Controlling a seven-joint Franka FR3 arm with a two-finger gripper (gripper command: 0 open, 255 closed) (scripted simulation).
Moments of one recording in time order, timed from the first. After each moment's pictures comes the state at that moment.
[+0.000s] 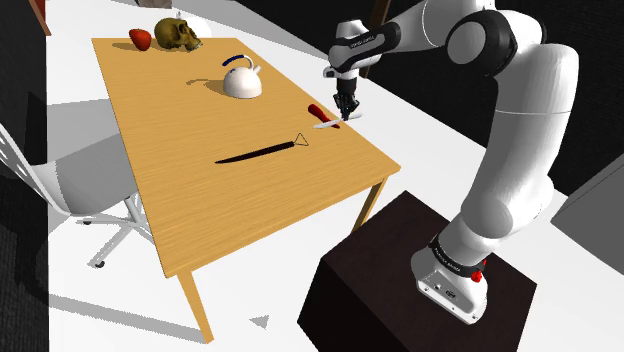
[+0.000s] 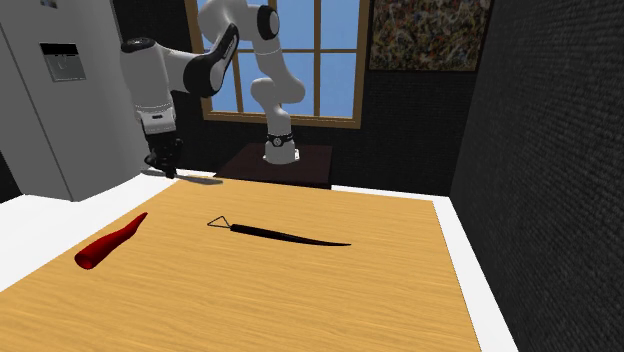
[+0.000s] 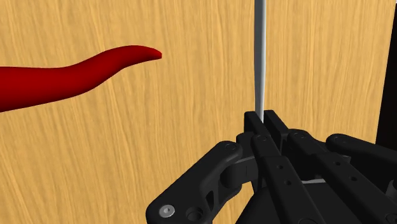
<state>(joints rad) -0.18 0.44 -0.08 -1.69 -0.14 1.97 -1.63</state>
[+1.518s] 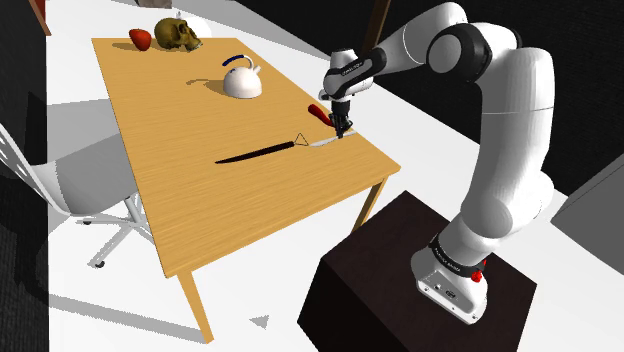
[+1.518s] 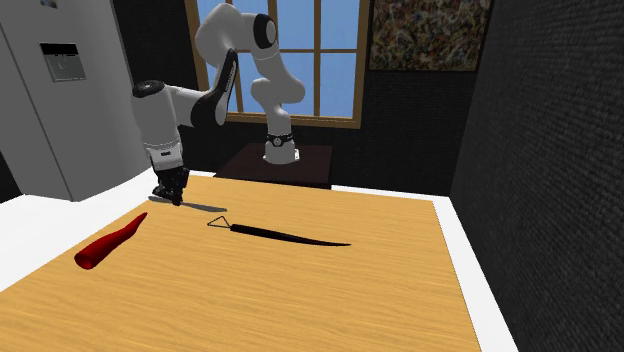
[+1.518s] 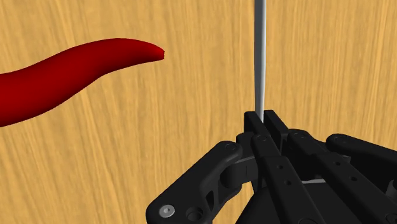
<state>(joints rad) -0.18 0.56 -0.08 -1.74 -0.14 2.14 -1.61</state>
